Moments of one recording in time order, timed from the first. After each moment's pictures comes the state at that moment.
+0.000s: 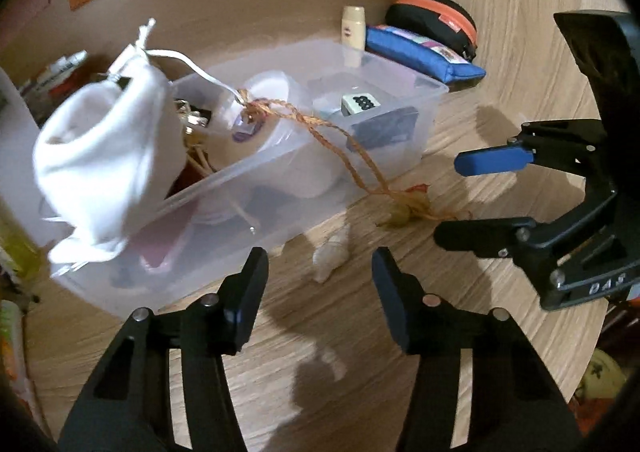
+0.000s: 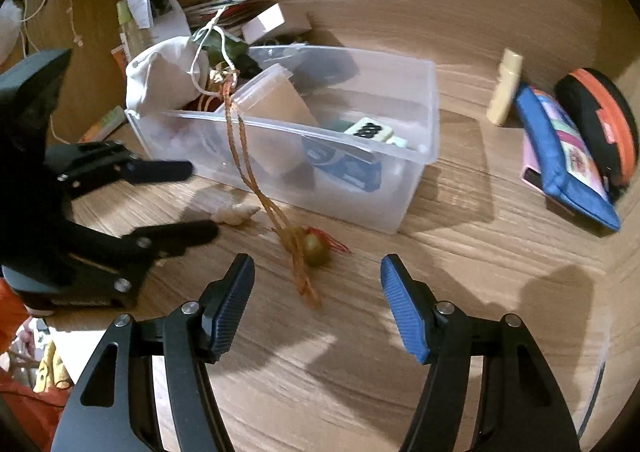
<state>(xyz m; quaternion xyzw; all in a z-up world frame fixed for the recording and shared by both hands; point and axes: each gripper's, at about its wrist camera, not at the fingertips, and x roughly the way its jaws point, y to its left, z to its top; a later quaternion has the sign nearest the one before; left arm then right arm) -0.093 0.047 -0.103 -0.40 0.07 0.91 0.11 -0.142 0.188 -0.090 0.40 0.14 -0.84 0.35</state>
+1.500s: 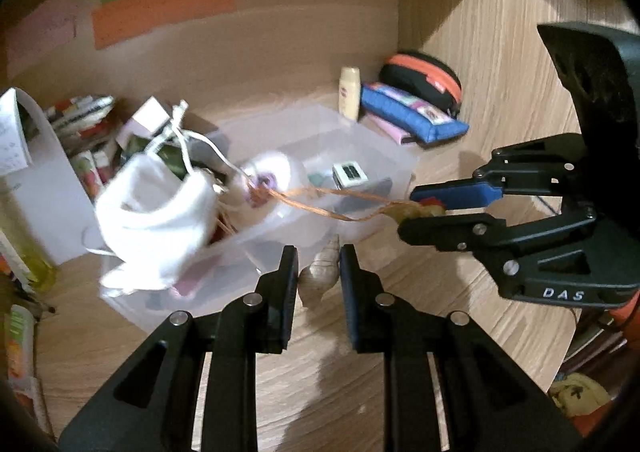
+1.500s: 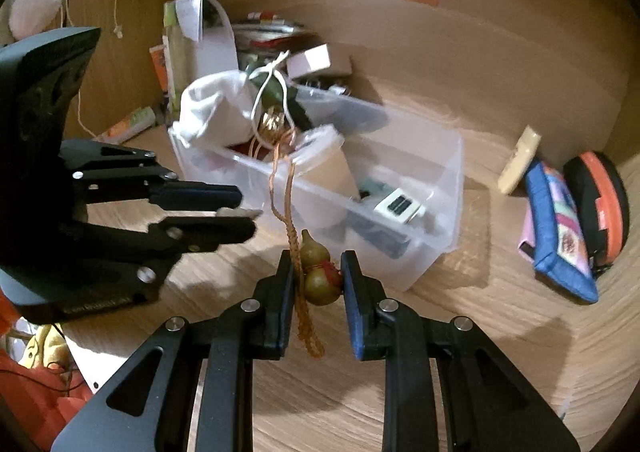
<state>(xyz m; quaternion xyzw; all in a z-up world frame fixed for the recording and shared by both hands) -0.069 0.046 -0.054 -0.32 0.04 0.94 0.11 -0.111 0.178 -0.042 0.32 0.19 -0.85 0.37</state>
